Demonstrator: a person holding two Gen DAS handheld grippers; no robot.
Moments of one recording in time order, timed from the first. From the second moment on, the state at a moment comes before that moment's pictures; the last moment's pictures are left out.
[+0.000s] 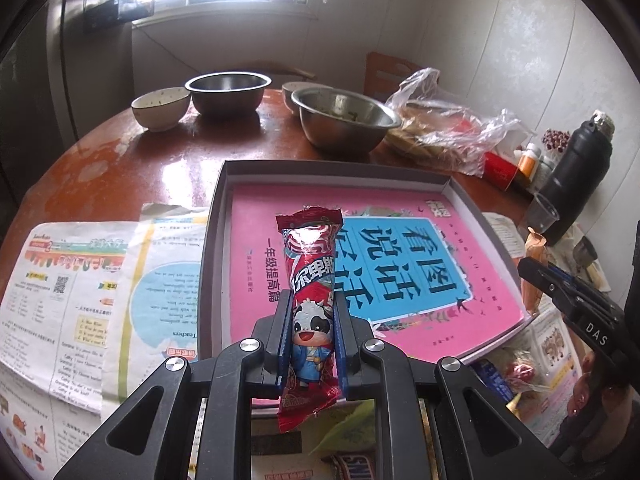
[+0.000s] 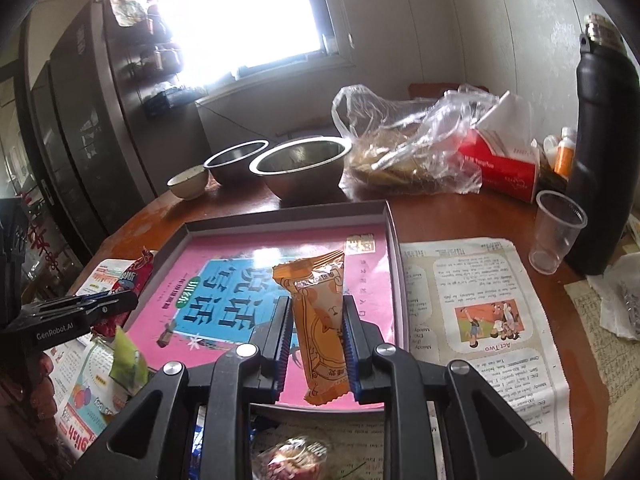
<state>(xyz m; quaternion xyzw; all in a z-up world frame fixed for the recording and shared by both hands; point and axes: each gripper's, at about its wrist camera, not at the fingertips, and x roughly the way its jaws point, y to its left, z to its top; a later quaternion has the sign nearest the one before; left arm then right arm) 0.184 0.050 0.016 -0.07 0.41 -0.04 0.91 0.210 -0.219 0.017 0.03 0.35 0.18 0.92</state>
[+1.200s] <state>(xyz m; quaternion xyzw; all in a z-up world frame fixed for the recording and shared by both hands) 0.201 0.051 -0.005 -0.08 0.44 -0.05 0.90 0.236 -0.223 -0.017 0.03 0.42 0.13 0.90</state>
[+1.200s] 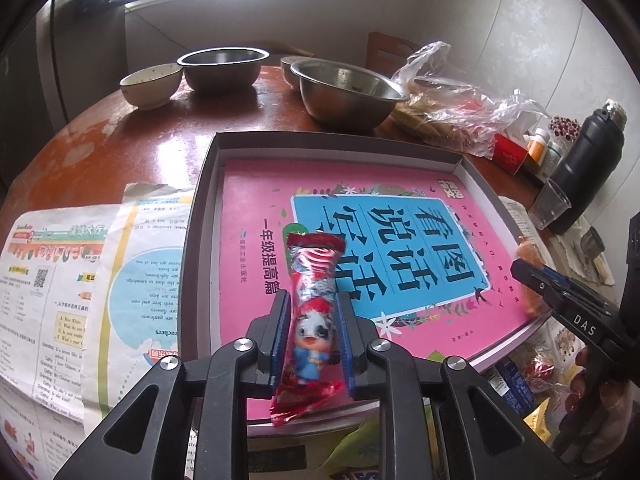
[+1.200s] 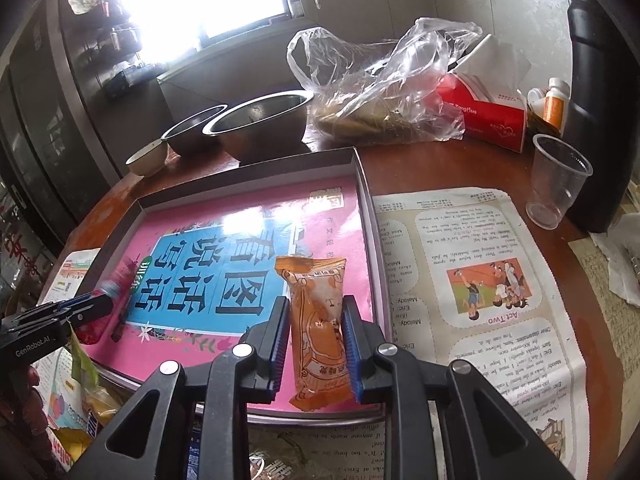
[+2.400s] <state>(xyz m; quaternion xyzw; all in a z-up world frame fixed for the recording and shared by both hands) 0.120 0.045 0.059 -0.09 0.36 -0.04 0.93 0.158 -0.238 0.043 0.03 0.31 0.18 0.93</state>
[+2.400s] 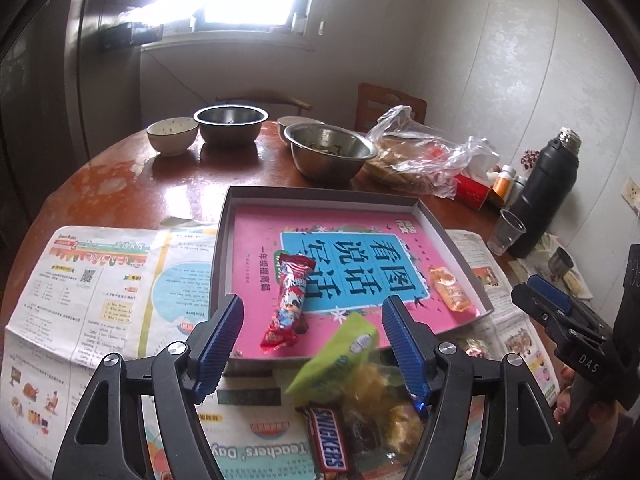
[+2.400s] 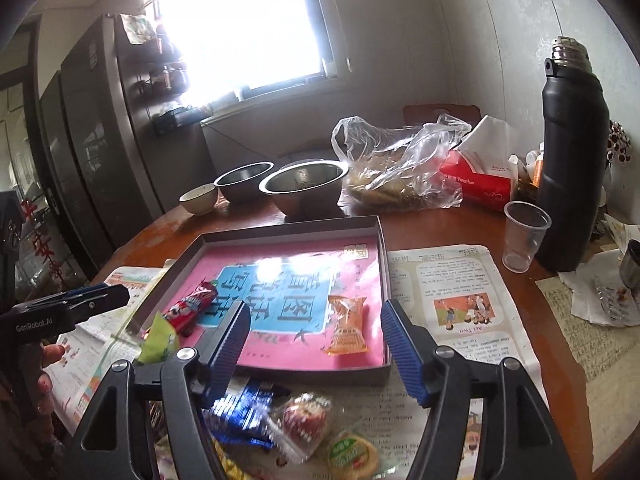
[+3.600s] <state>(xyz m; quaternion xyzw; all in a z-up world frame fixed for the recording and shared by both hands) 0.072 0.027 -0.027 -0.04 0.48 -0.05 0.87 0.105 -0.255 0.009 0.00 0.37 0.17 0.91</state>
